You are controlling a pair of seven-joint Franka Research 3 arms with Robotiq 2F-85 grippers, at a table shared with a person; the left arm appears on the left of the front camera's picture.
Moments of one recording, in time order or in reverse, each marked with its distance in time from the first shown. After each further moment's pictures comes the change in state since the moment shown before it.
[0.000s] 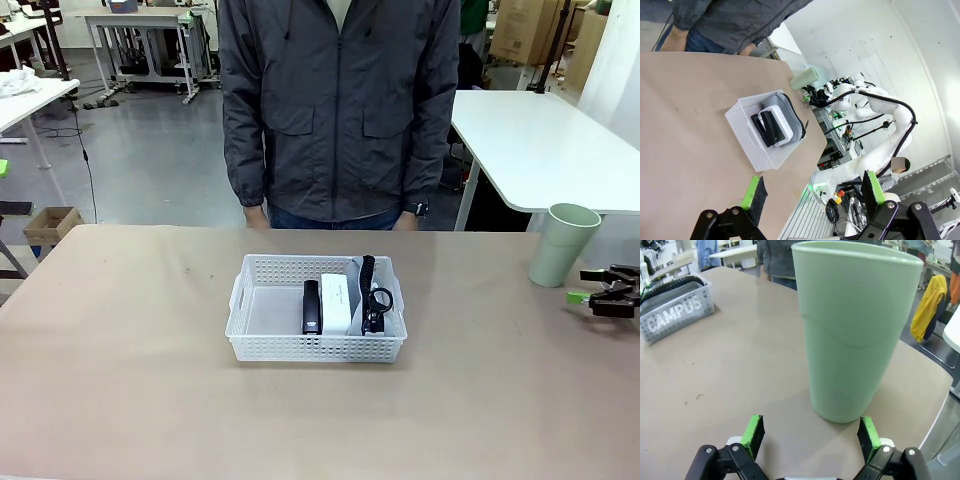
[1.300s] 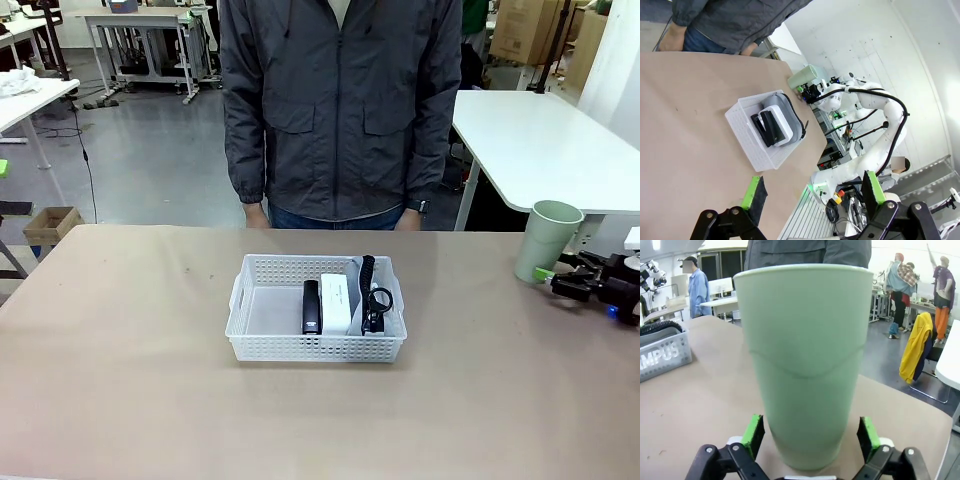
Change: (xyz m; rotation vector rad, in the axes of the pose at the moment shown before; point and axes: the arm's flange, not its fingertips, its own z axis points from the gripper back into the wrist) left arm 0.000 0.000 0.000 0.000 0.000 0.000; right arm -0.008 -0.015 -0.066 -0.053 -0.287 -0.026
